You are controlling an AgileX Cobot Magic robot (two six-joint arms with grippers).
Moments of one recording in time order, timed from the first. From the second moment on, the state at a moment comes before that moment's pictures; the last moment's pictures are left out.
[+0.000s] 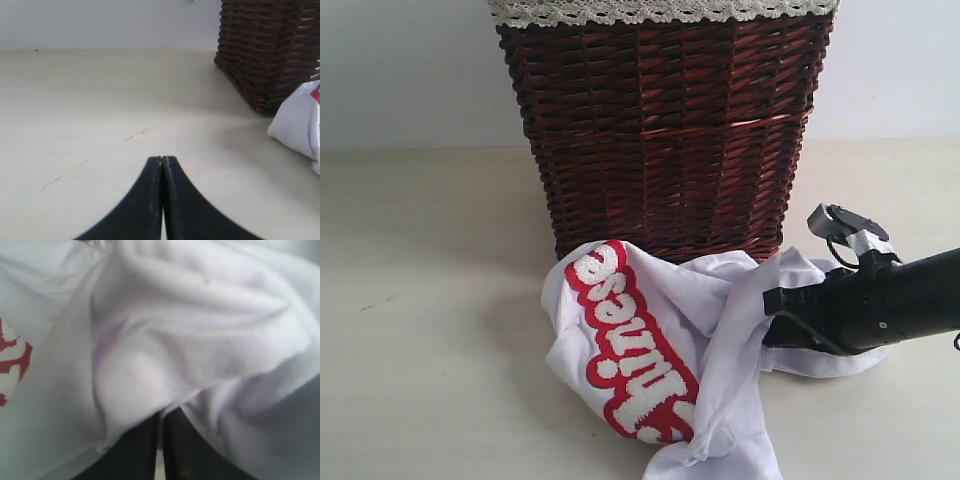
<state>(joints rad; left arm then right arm) -0.13 0.01 0.00 0.01 0.37 -0.07 0.10 1.83 -0.64 1.60 0.58 -1.43</state>
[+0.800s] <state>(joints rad) -0.13 0.01 0.00 0.01 0.37 -0.07 0.10 1.37 -0.63 0.22 0.82 -1.35</state>
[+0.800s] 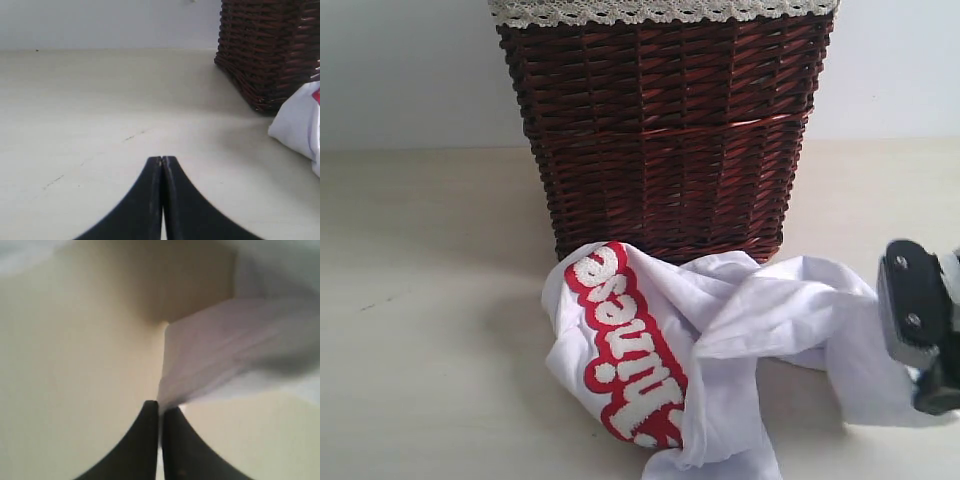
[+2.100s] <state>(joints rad) -0.13 0.01 0.00 0.01 0.37 -0.07 0.10 1.23 -0.63 -0.39 1.16 -1.34</state>
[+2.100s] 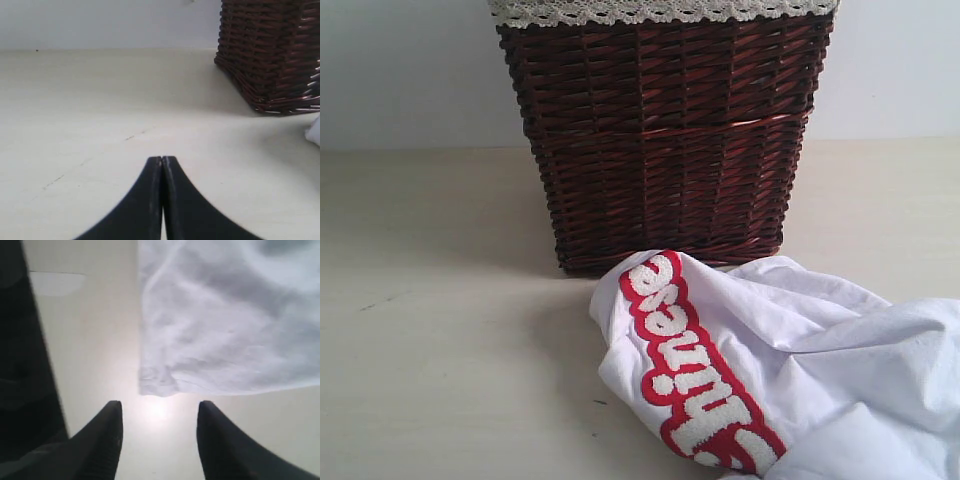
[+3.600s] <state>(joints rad) -0.13 0.01 0.00 0.01 0.37 -0.07 0.10 1.55 -0.63 0.83 0.20 -1.53</state>
